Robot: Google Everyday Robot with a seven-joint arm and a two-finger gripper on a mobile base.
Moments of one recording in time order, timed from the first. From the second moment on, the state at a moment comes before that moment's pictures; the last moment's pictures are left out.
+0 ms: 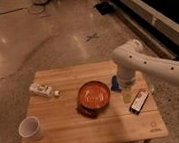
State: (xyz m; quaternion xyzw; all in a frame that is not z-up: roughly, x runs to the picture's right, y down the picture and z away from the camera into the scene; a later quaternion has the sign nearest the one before) arm 0.165 0.117 0.740 -0.38 0.00 0.00 0.93
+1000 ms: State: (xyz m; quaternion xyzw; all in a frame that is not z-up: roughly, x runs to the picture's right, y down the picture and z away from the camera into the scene) arm 0.210 0.138 0.779 -0.31 -0.06 -0.03 0.95
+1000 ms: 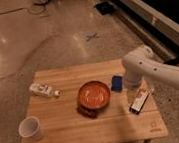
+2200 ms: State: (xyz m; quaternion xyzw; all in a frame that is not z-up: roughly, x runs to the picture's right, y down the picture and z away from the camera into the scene) arm 0.247 0.186 0.823 -0.26 -0.14 -0.26 0.92
